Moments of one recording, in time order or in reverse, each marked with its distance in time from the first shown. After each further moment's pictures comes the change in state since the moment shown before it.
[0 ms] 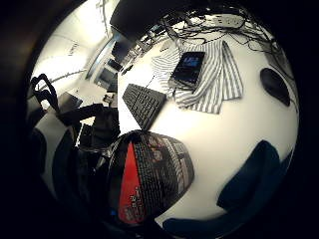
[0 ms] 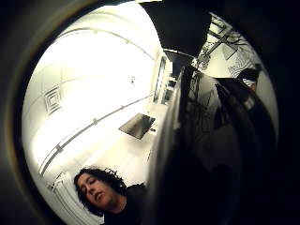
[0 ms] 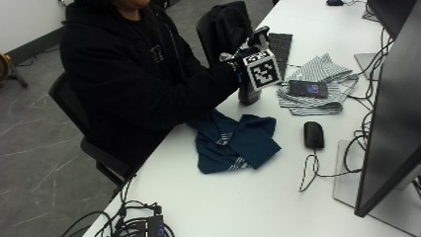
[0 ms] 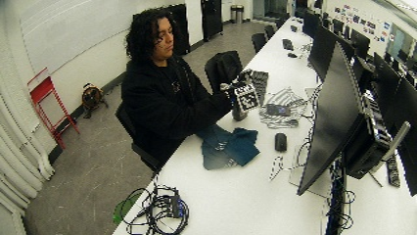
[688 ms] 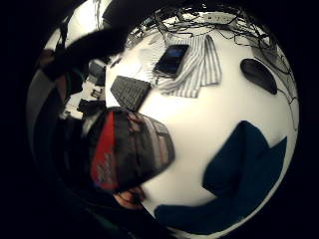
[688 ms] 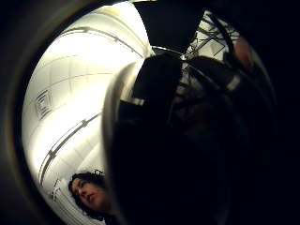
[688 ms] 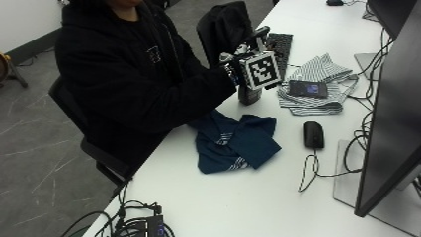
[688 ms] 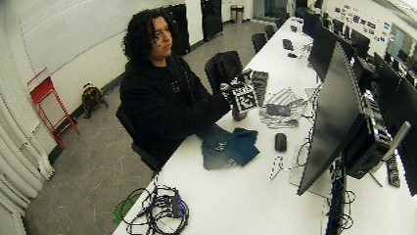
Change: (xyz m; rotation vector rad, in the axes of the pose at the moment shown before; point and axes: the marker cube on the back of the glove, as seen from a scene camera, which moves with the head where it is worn) arm 0.008 0.020 -0.022 -0.111 0.171 0.055
